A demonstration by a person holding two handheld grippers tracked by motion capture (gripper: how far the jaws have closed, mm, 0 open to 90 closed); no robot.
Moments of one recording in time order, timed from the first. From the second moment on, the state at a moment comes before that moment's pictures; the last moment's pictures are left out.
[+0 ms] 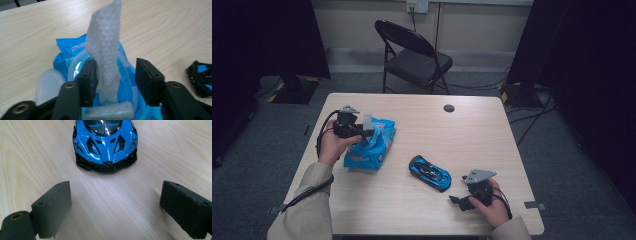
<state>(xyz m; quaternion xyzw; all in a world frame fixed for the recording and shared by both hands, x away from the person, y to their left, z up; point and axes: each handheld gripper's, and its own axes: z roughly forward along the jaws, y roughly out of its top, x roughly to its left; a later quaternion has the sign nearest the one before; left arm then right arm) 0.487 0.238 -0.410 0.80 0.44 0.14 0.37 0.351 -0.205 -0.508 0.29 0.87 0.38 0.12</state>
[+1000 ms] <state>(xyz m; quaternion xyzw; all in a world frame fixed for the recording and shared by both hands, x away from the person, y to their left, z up) 0.476 0.240 -0.372 0.79 0.48 0.13 0.36 0.351 -0.205 -0.508 0.29 0.87 0.38 0.12</state>
